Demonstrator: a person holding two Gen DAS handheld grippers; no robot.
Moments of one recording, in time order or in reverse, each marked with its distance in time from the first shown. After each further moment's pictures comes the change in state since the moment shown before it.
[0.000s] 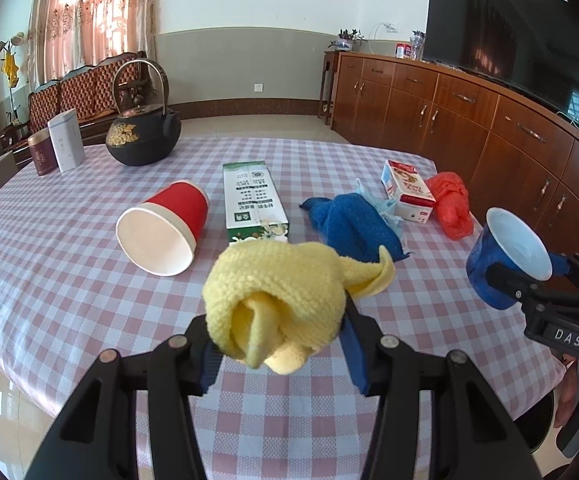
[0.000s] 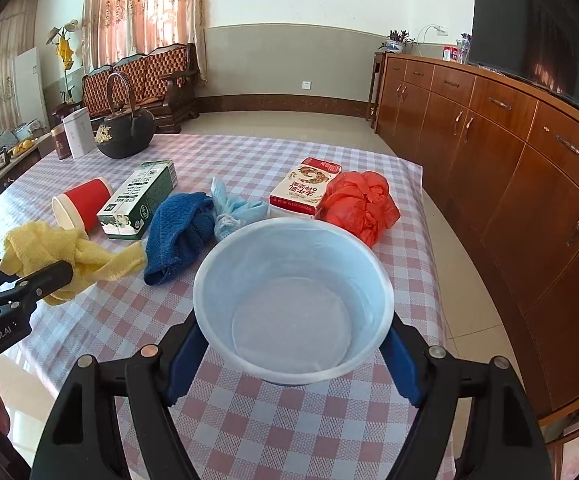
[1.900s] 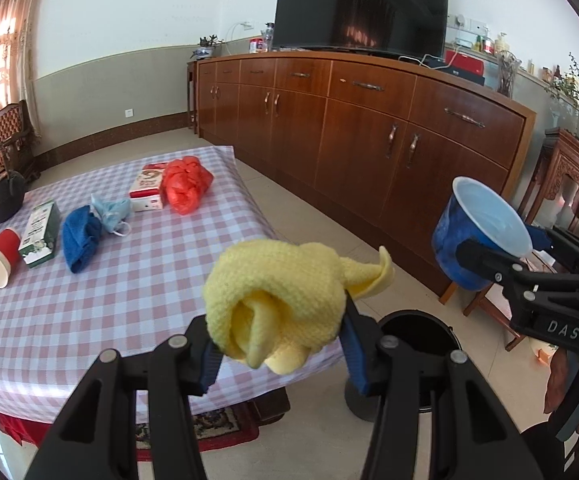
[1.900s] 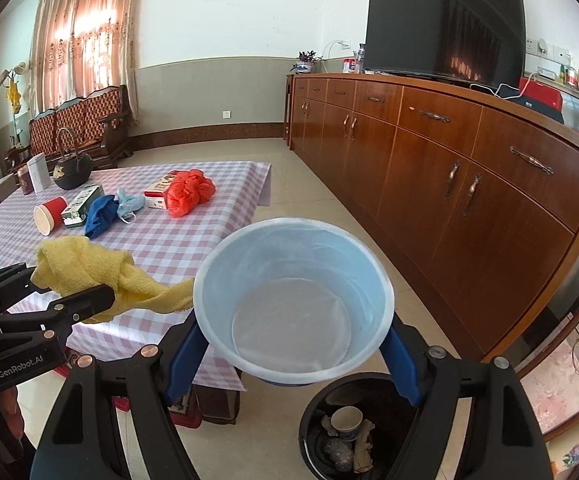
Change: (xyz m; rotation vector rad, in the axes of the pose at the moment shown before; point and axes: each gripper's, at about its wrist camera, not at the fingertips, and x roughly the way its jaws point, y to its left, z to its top) left arm -0.080 -0.217 -0.056 0.261 -0.005 -0.350; right arm -0.192 -0.161 -0.122 0.158 -0.091 -0.213
